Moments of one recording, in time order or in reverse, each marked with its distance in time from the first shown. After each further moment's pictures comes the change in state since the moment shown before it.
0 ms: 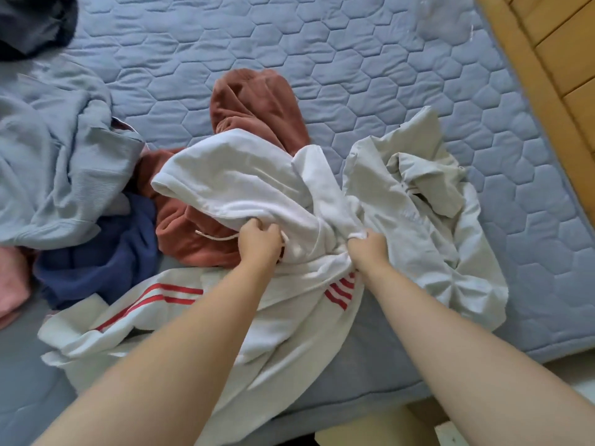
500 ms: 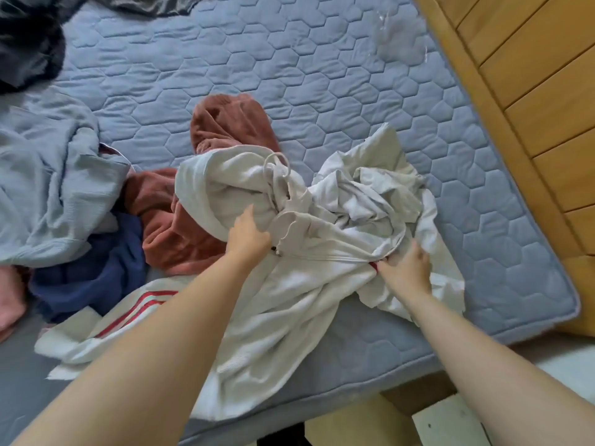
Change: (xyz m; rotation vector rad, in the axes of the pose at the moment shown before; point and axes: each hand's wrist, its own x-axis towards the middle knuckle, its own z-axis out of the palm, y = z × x) left_hand -0.016 0.038 0.007 0.534 -0.184 0.209; right_hand -0.017 0.038 -0.127 -0.381 0.214 -0.054
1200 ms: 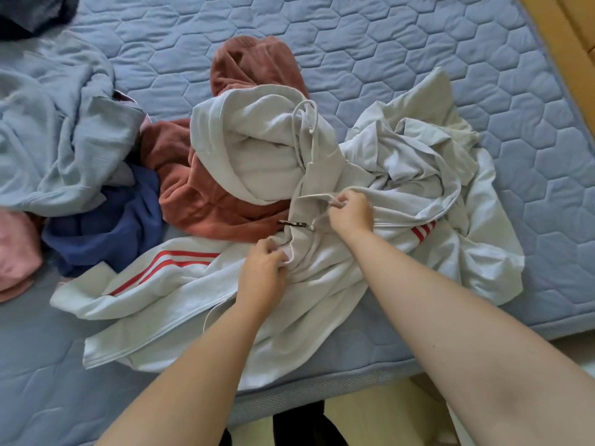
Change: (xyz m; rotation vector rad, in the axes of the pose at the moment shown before) left_hand -0.052 -0.130 0.067 0.239 0.100 0.427; right_hand 0.006 -0.076 0.147 0.095 -0.120 -0.202
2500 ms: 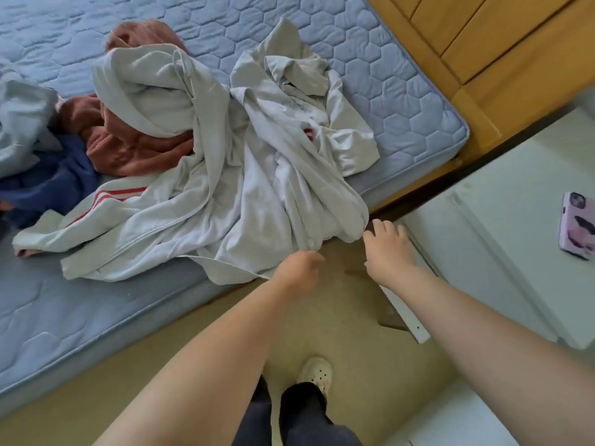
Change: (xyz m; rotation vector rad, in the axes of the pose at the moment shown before) left_hand -0.247 0.187 0.084 0.011 -0.675 0.077; right_hand -0.330 0.251 -0.174 -1.003 -0.096 -0.094
